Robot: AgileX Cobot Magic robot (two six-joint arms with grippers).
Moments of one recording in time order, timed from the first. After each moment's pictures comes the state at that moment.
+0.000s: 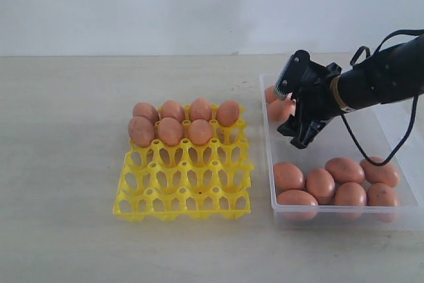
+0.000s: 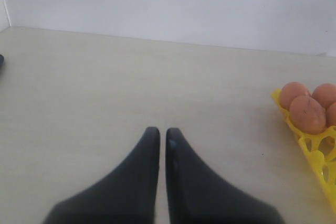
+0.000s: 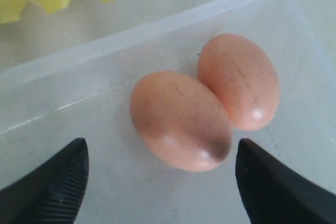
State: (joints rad) left arm 0.10 0.00 0.00 -0.16 0.31 0.11; right arm 0.05 2.03 -1.13 -1.74 -0.28 0.88
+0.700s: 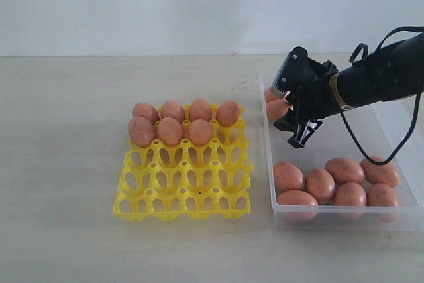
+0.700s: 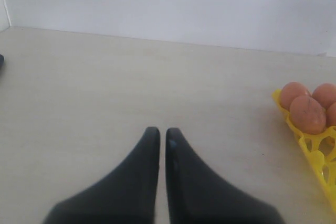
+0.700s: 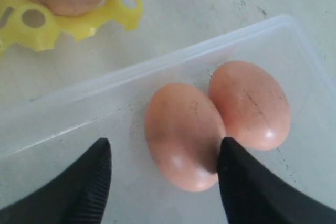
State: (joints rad) left arm 0.10 0.00 0.00 -0.16 0.31 0.11; right arm 0.05 2.02 -1.13 -1.74 -0.34 0.86
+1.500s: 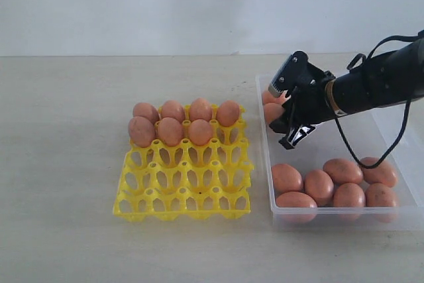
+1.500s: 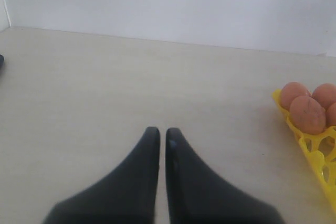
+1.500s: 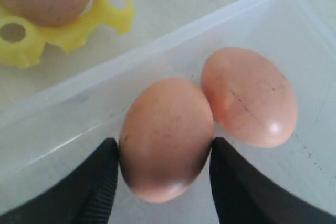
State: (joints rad) left arm 0.10 0.00 0.00 -0.16 0.31 0.11; right arm 0.05 2.07 -1.14 -1.60 -0.36 0.86
